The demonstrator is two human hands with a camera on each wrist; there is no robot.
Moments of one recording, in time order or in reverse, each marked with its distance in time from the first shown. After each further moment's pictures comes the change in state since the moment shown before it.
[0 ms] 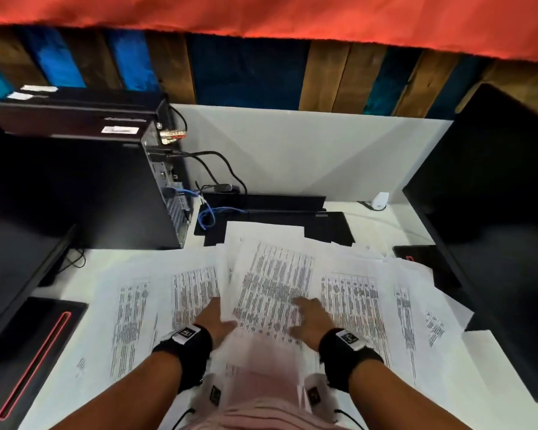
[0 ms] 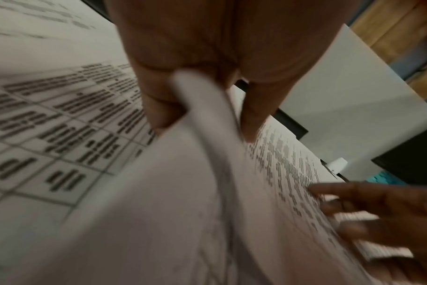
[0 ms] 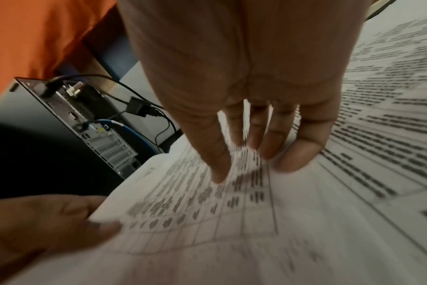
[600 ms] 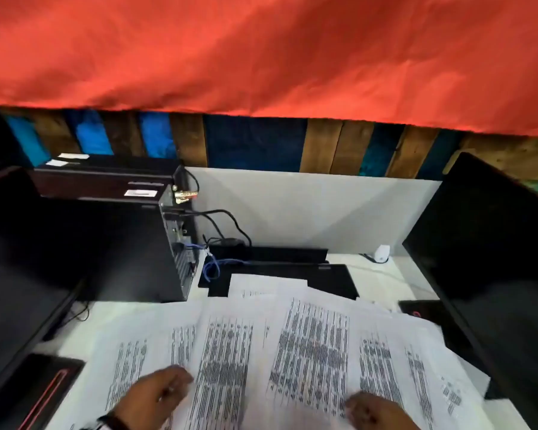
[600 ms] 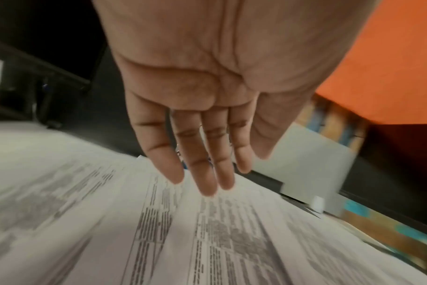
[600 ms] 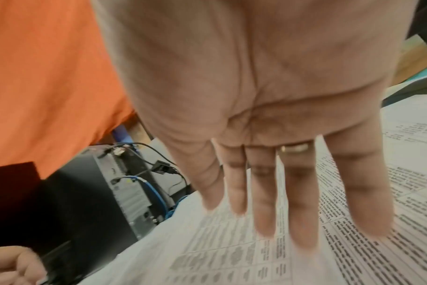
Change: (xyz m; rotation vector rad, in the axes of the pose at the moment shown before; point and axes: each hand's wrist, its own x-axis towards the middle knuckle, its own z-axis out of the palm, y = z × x) left_hand -0.063 -0.048 -0.073 0.086 0.095 0.200; right_hand -0.066 0.084 -0.041 -0.032 0.031 -0.019
